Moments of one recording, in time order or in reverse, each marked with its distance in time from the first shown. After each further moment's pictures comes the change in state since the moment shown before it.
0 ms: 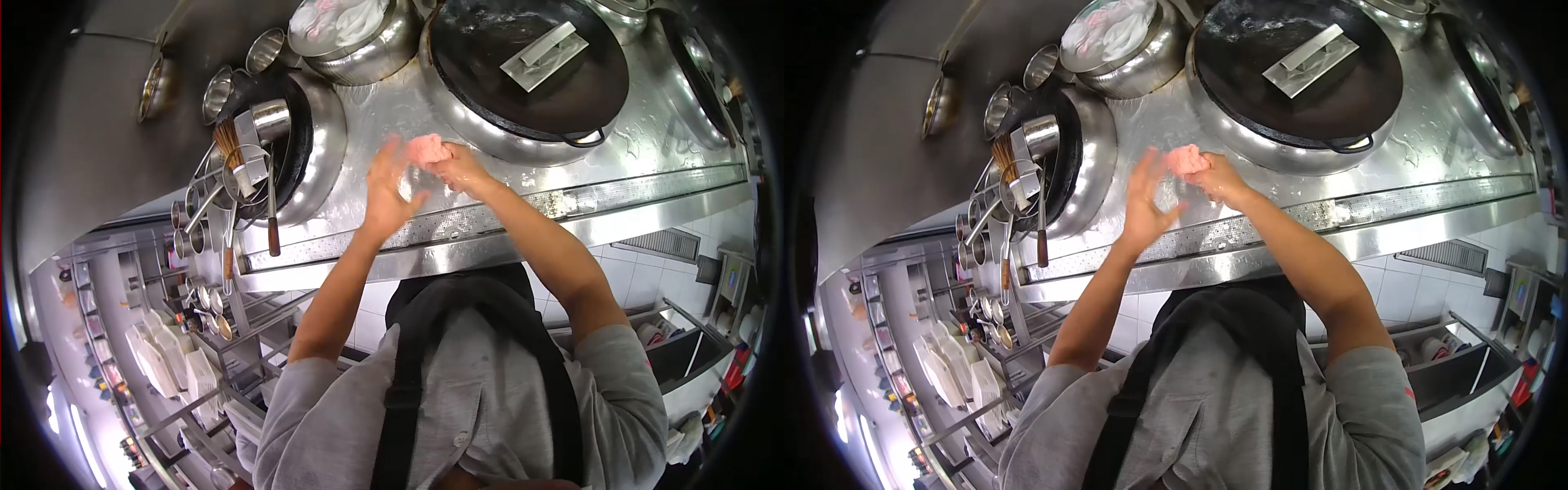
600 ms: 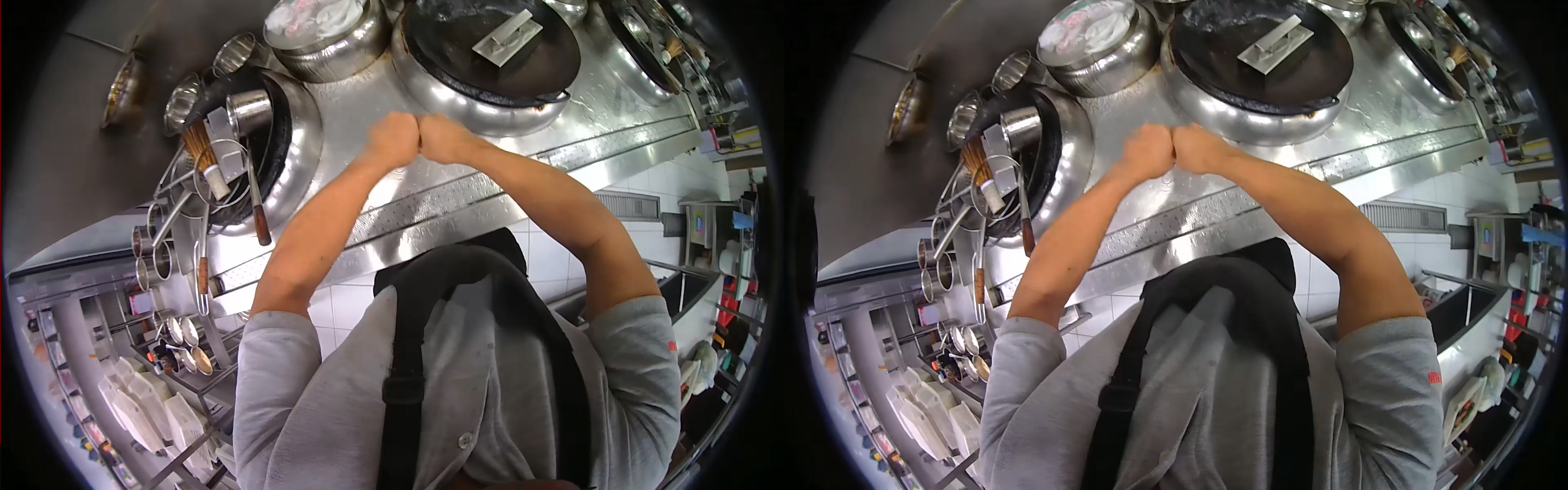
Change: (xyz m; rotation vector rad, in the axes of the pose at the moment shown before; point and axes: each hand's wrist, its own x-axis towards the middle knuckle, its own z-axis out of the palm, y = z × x) left_hand 0.045 0.010 -0.035 0.200 -0.382 0.059; right_hand -0.038 -0.037 0.060 -1.262 0.202 -0.437
